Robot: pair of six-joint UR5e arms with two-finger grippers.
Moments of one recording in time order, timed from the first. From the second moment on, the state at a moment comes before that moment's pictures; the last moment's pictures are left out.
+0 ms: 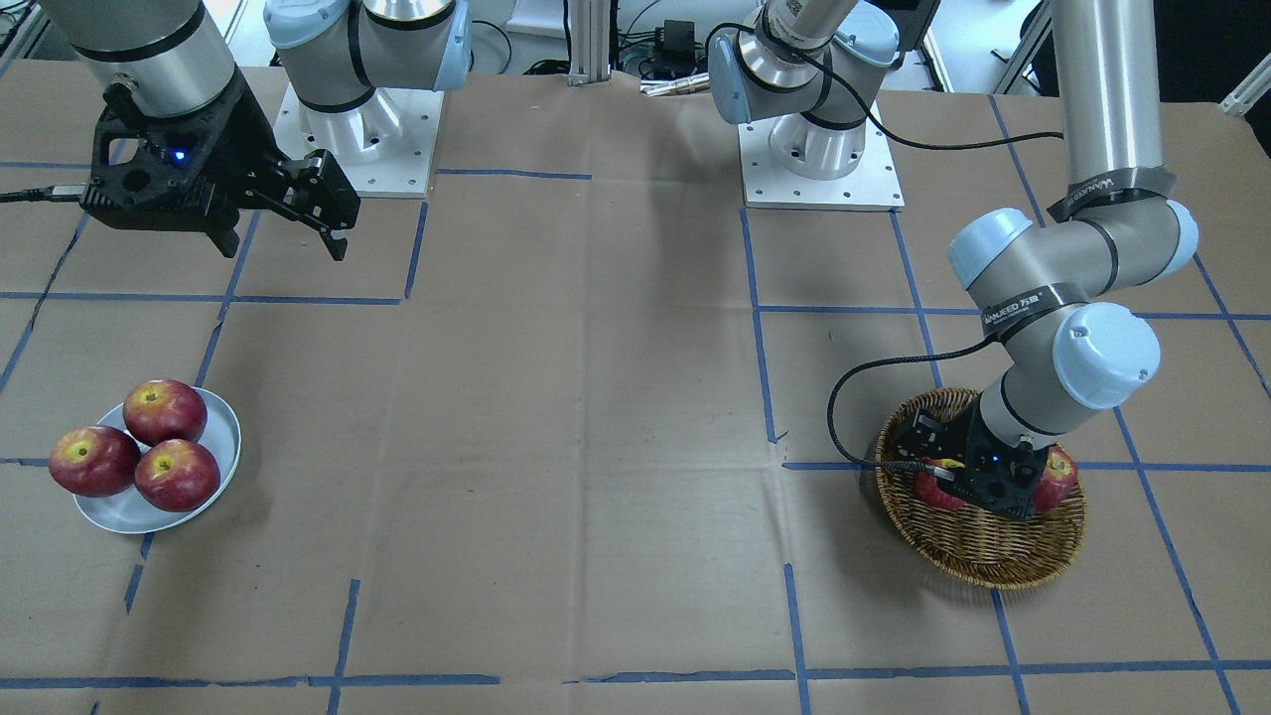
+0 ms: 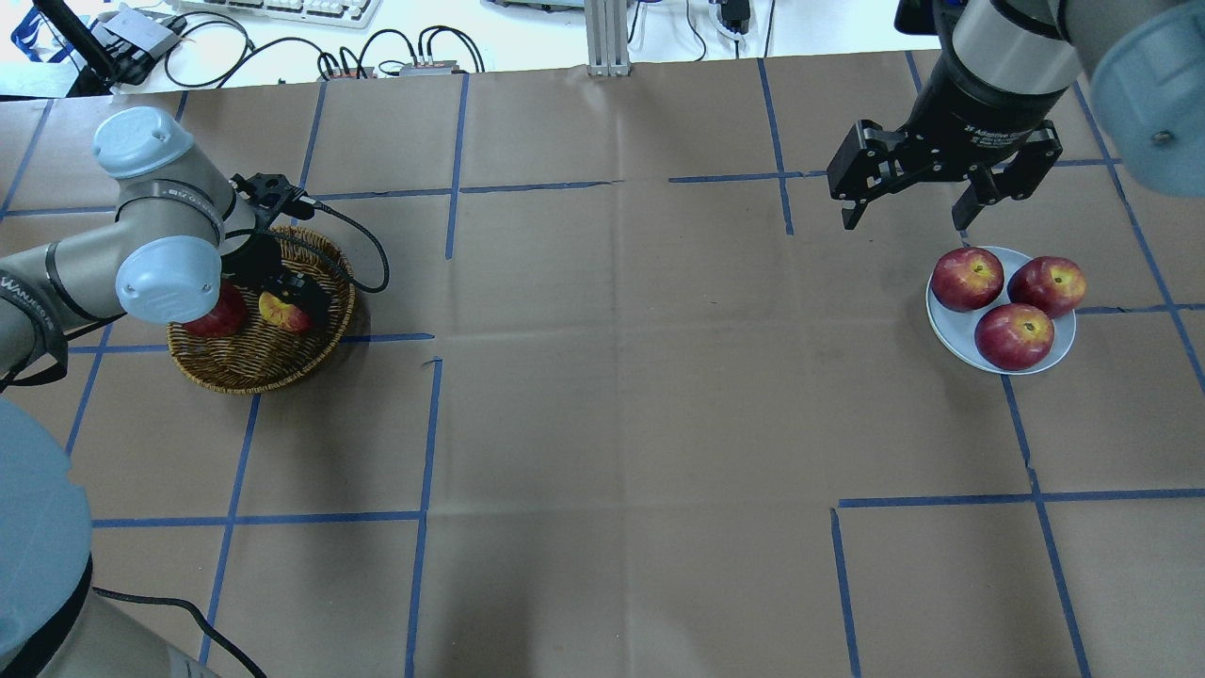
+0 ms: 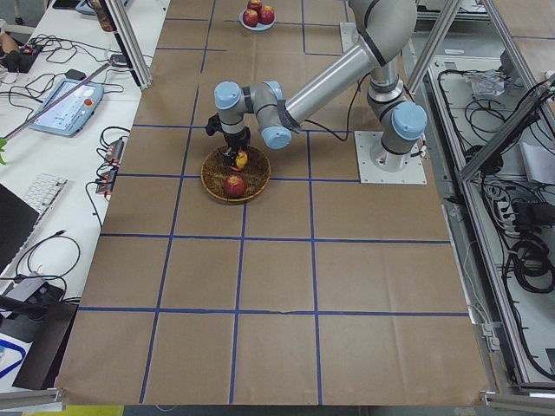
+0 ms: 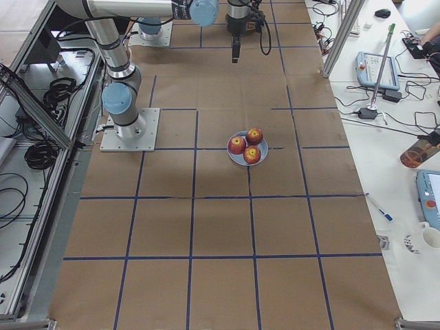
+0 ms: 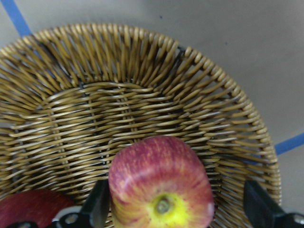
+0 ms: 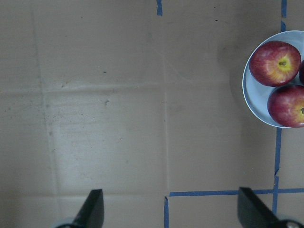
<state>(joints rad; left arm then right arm) -1.26 -1.99 -1.83 -0.92 1.58 0.75 1.54 -1.59 1.60 -1.58 -1.54 0.00</state>
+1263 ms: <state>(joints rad) -1.65 -1.95 -1.71 -0.96 1.52 0.07 1.54 -1.59 1.60 -1.58 -1.54 0.00</state>
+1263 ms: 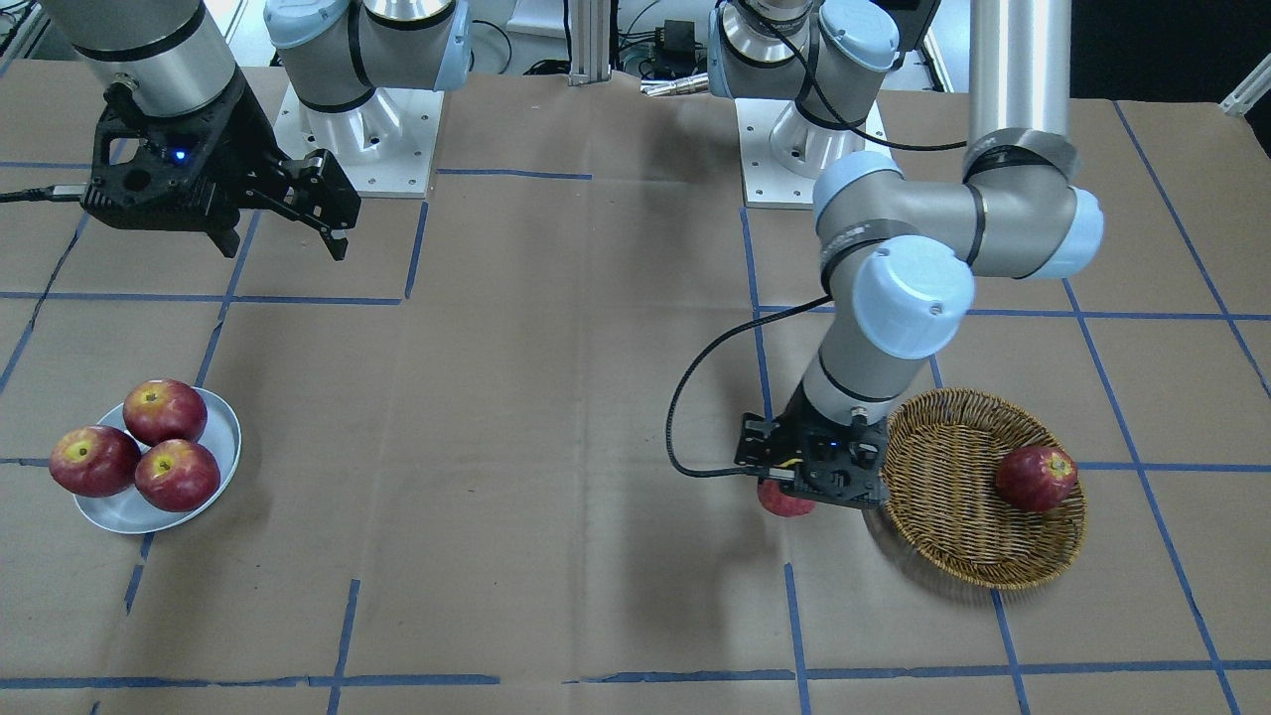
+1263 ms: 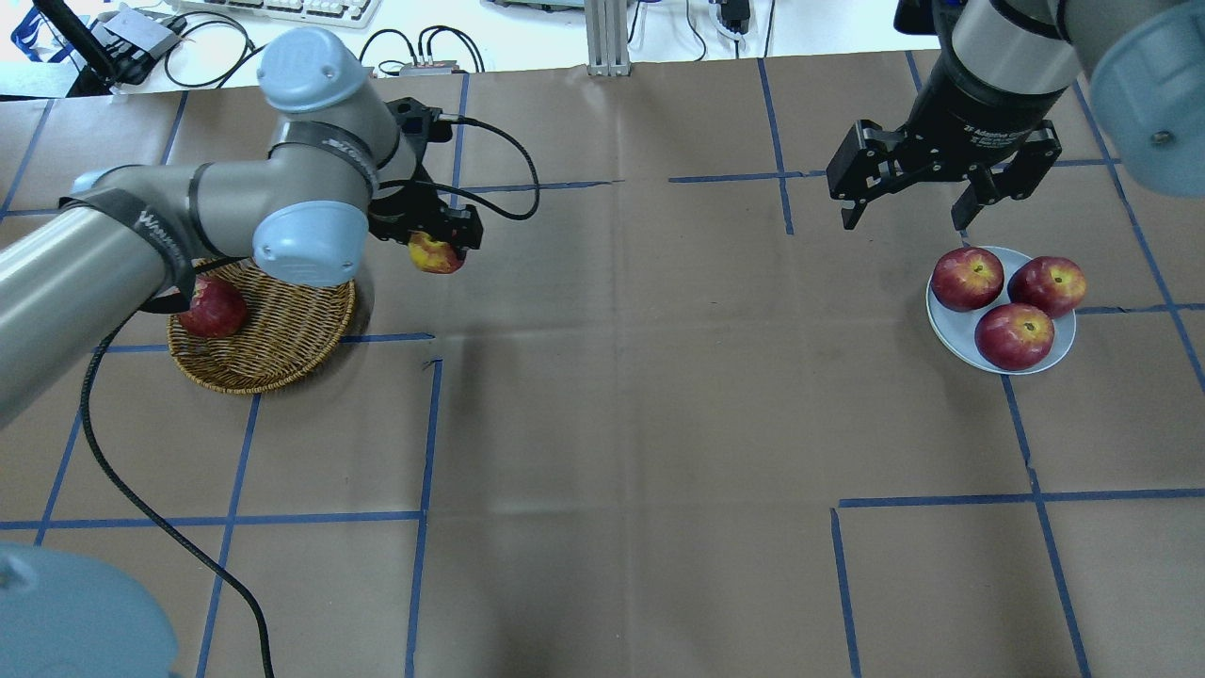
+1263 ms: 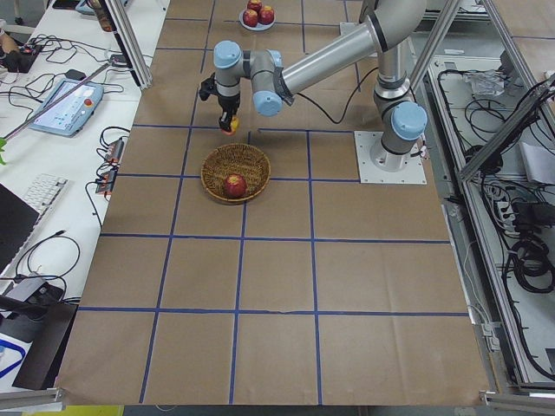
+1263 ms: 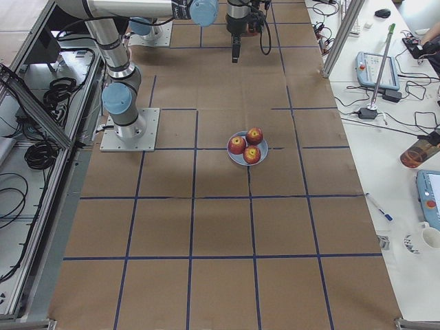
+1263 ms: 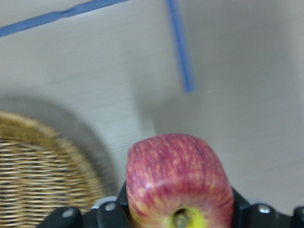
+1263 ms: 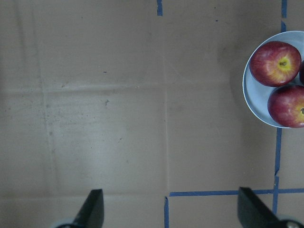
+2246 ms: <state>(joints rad) -1.92 -2.12 -1.67 -0.81 1.55 -0.30 1.54 -1.59 1.60 -1.58 -1.54 0.00</state>
